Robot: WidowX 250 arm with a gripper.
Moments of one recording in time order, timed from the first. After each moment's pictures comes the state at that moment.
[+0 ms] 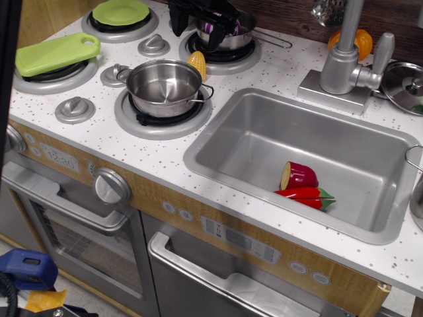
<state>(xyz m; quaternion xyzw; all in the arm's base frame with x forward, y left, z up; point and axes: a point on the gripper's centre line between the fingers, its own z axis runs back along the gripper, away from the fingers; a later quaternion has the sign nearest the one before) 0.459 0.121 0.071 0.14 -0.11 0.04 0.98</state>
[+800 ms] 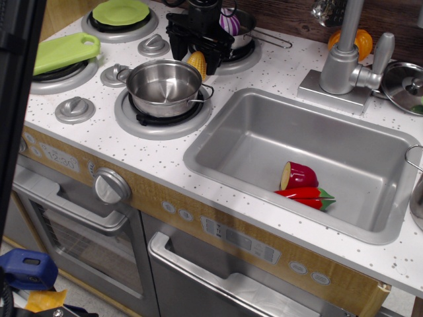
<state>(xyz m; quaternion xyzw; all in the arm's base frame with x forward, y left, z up) 0.465 0.129 0.025 0.10 -0.09 0.04 0.99</state>
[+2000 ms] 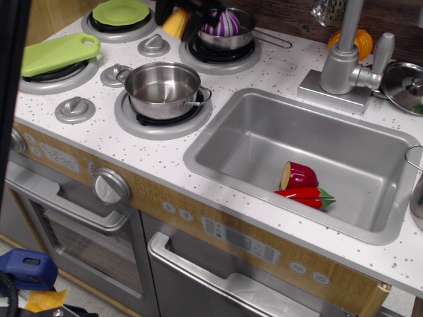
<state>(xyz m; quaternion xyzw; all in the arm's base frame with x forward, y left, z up) 0.430 0.134 0.099 0.21 -0.01 0.05 0.98</state>
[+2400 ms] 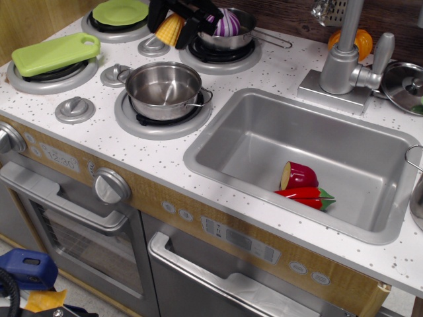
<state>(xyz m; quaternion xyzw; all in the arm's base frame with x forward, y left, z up) 0.400 0.127 0.091 0.21 0.00 0.07 0.97</state>
